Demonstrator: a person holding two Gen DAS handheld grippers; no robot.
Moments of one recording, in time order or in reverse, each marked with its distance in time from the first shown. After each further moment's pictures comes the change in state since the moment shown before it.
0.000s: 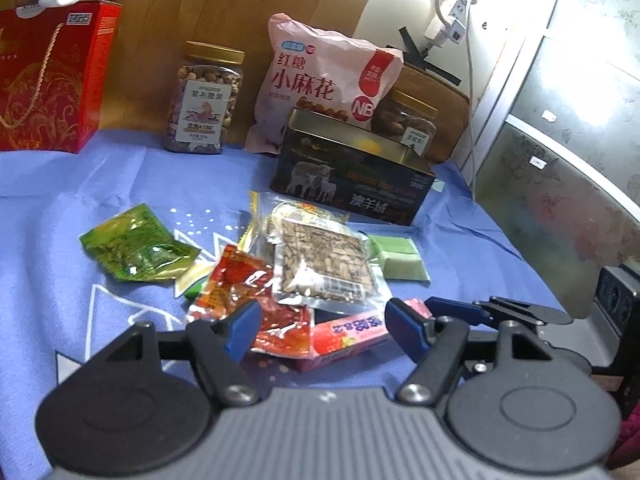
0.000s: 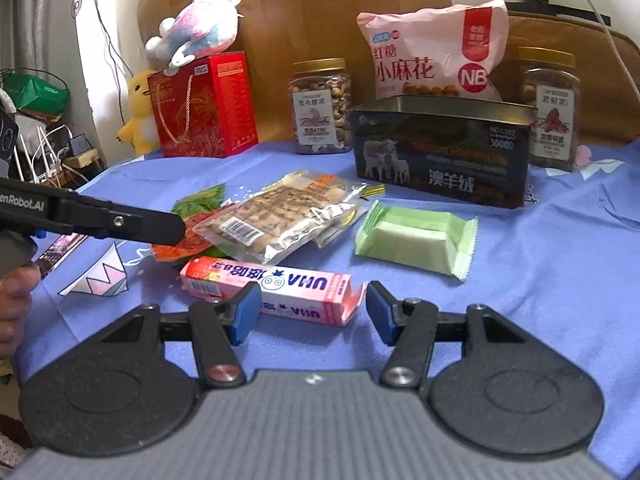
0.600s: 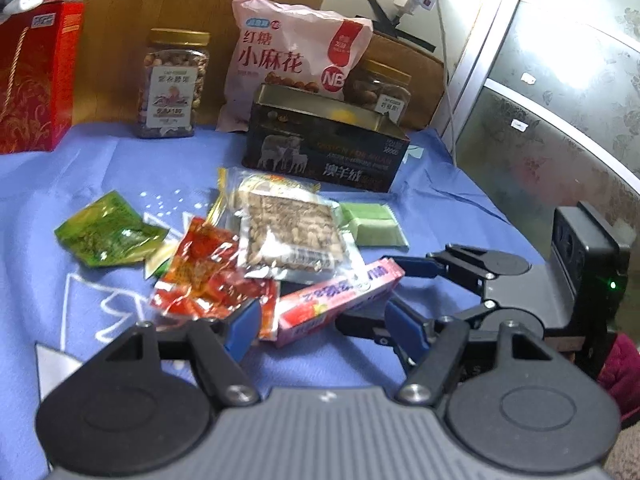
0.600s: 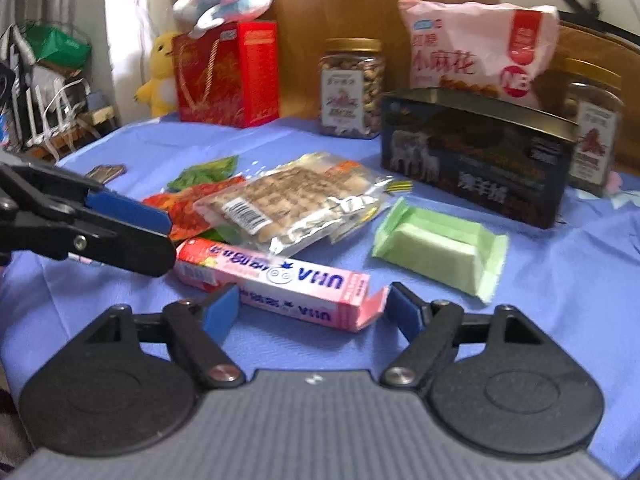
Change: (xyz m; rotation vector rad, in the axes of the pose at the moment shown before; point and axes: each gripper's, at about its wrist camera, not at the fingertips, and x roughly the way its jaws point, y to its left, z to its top) left arm 0.003 -0.017 -0.010 0.062 0.079 -0.018; right arm 0.028 0.008 0.004 -0.161 0.071 0.056
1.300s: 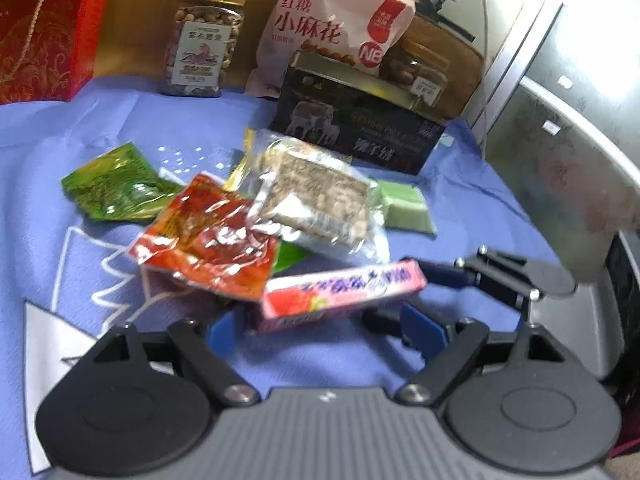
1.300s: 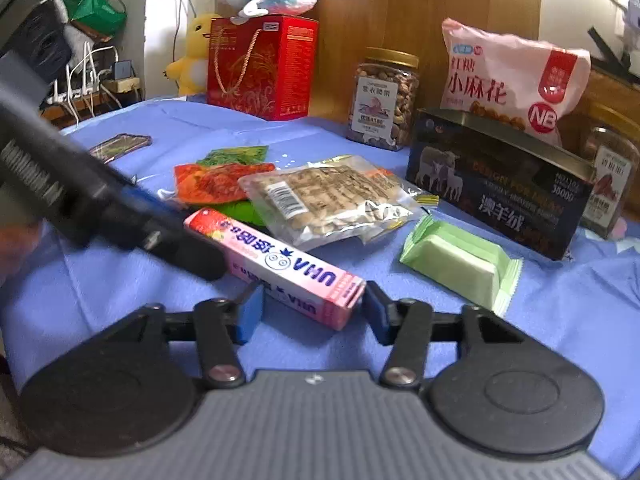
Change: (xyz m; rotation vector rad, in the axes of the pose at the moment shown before) left arm 0.019 0.012 -0.001 -0.109 0.059 0.014; right arm -0.012 0.023 -0.007 -0.132 -0.013 -0.034
